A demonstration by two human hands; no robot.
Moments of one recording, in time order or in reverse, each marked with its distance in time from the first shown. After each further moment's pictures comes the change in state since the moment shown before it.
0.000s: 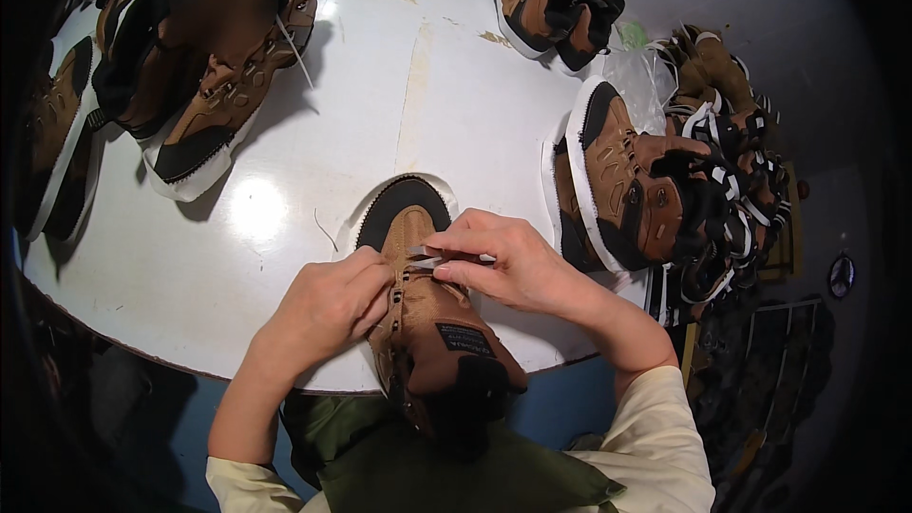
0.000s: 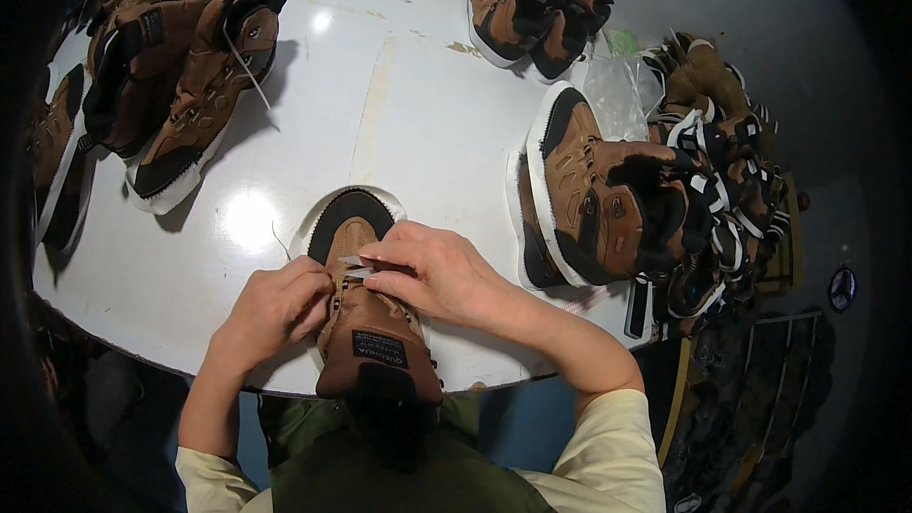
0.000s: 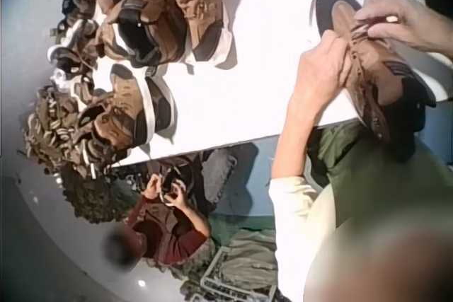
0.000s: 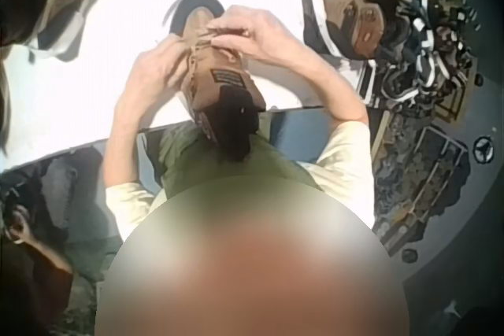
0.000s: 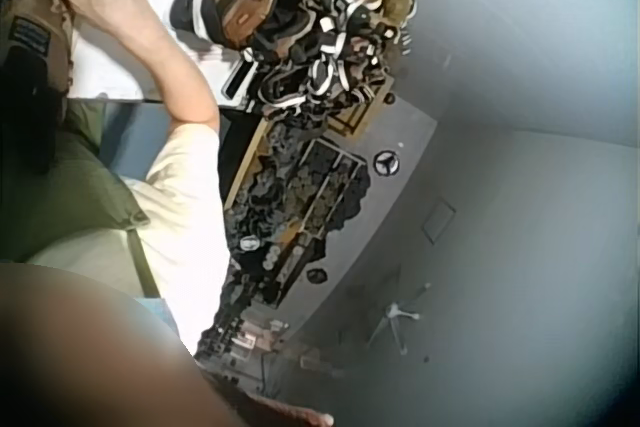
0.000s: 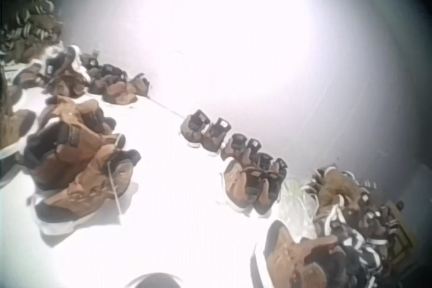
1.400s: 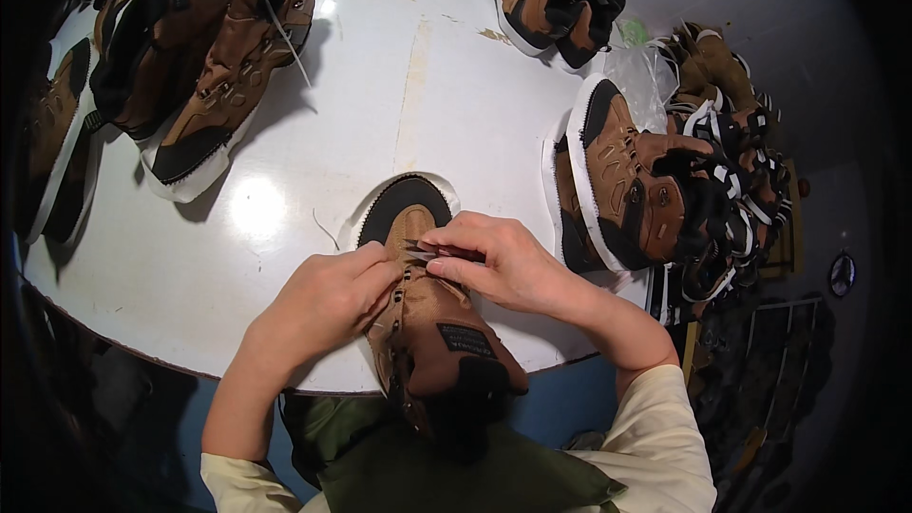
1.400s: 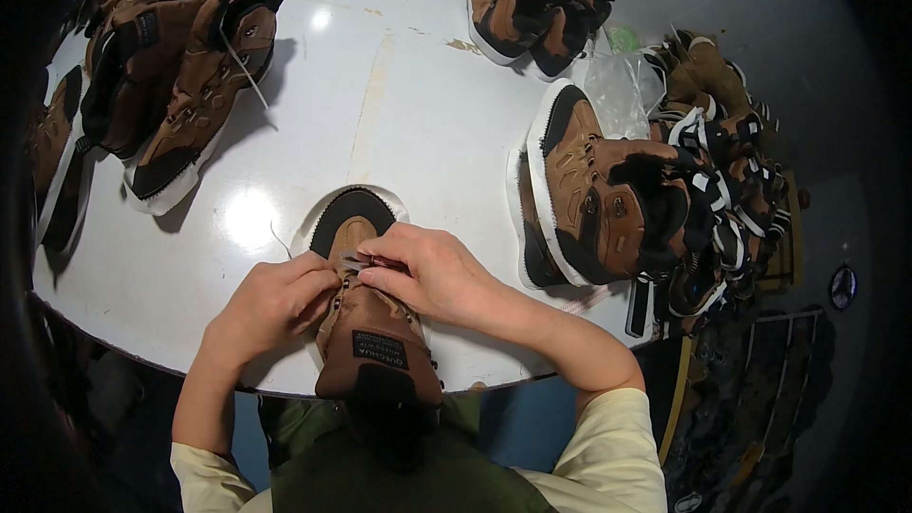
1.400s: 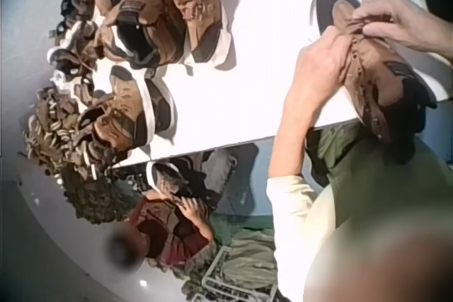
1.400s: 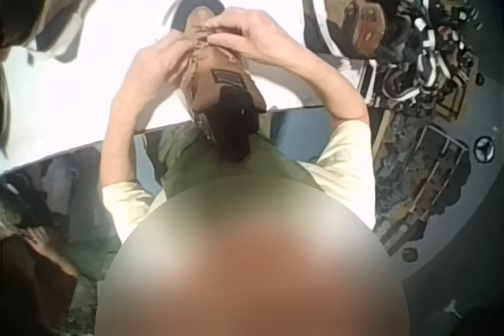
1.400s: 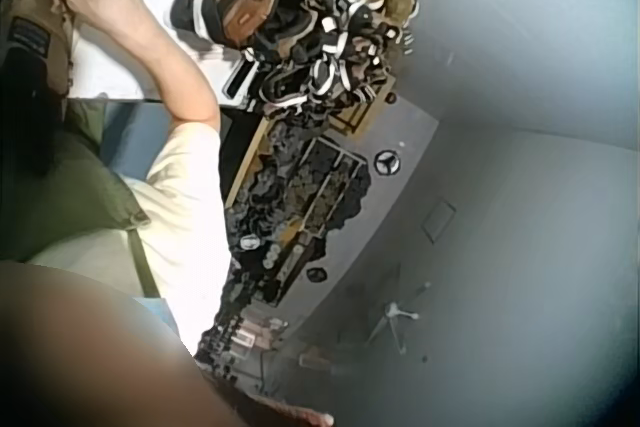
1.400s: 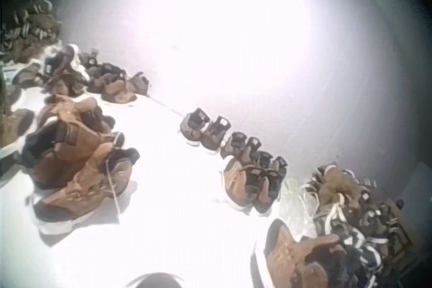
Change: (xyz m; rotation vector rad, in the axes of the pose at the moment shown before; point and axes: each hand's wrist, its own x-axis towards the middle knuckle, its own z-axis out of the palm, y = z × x) left_hand 0.007 -0.006 0.001 0.025 -0.039 0.085; right_hand 0.003 0.004 0.007 0.033 0.021 0.049
